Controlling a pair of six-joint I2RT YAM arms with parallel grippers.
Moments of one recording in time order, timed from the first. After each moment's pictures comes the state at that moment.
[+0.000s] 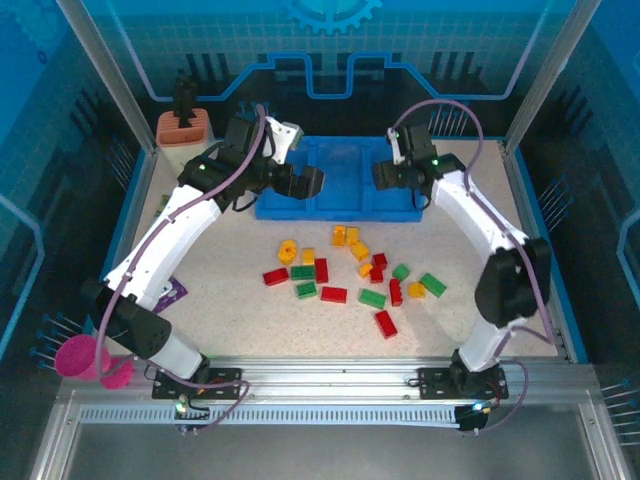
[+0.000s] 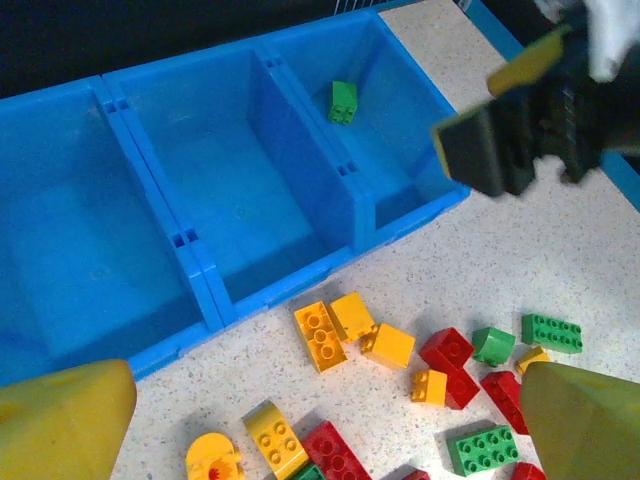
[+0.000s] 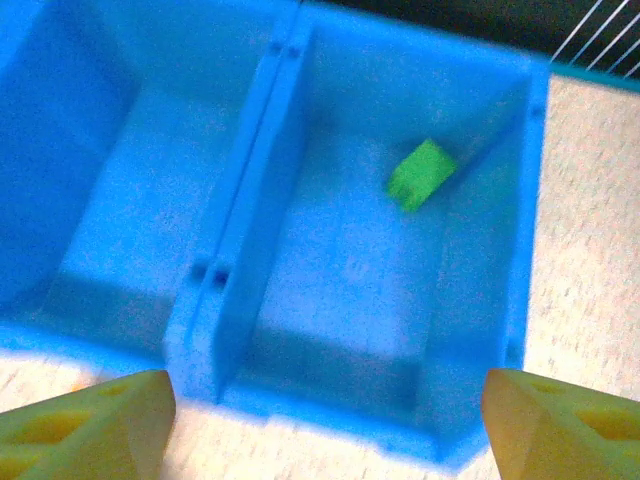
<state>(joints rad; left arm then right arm) -0.43 1.55 1.69 -0.81 0.21 -0.14 0.33 1.70 1.53 -0.68 0.14 0.08</state>
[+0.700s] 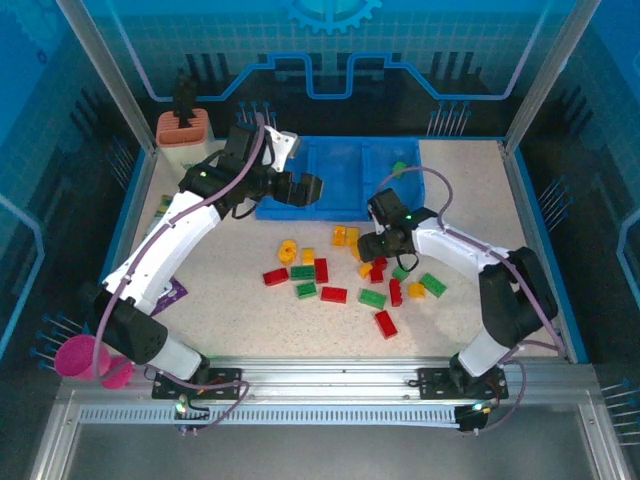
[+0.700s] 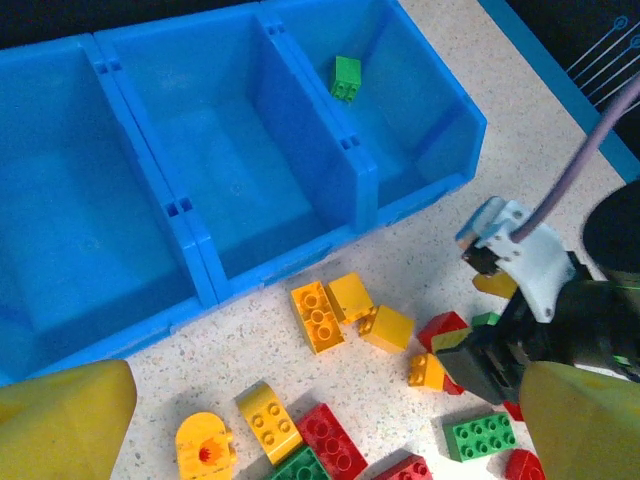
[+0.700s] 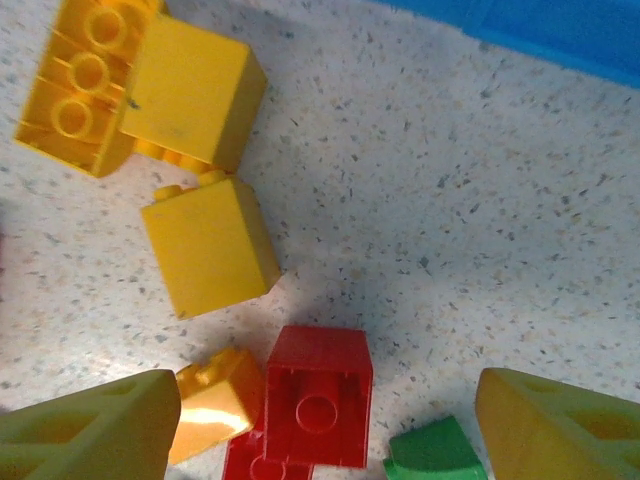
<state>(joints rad) -0.43 1.52 1.60 -0.79 0.22 -0.16 0.50 1.63 1.09 -0.65 0.08 0.25</state>
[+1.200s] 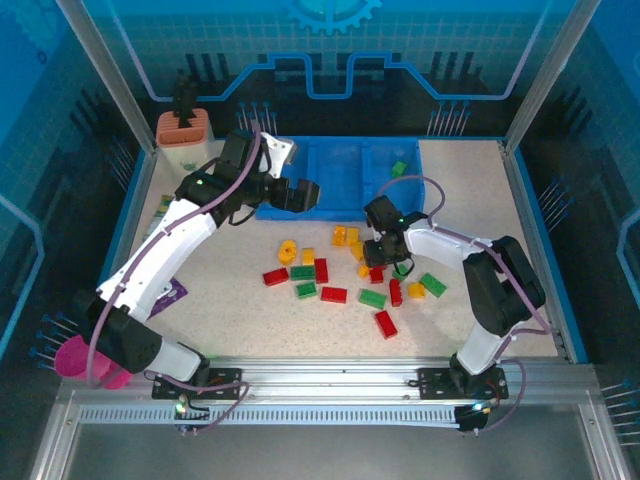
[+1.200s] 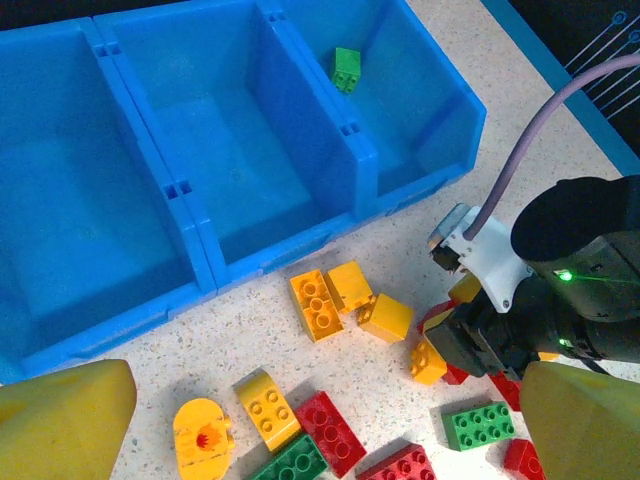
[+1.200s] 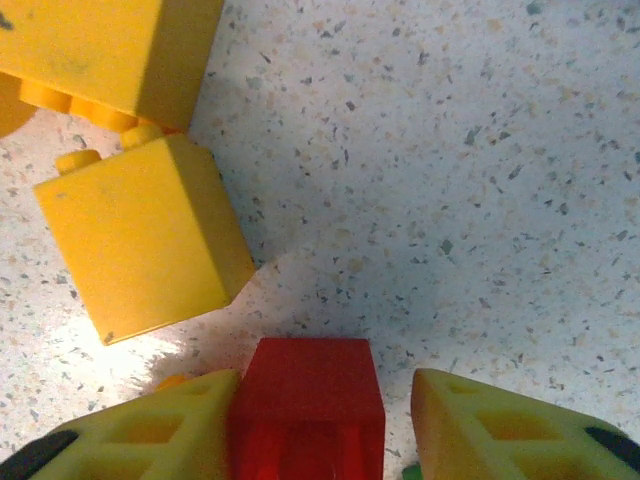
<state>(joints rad) -0.43 1.46 1.53 -0.76 0.22 -0.17 0.50 1.71 1.07 -0.62 0.08 0.28</state>
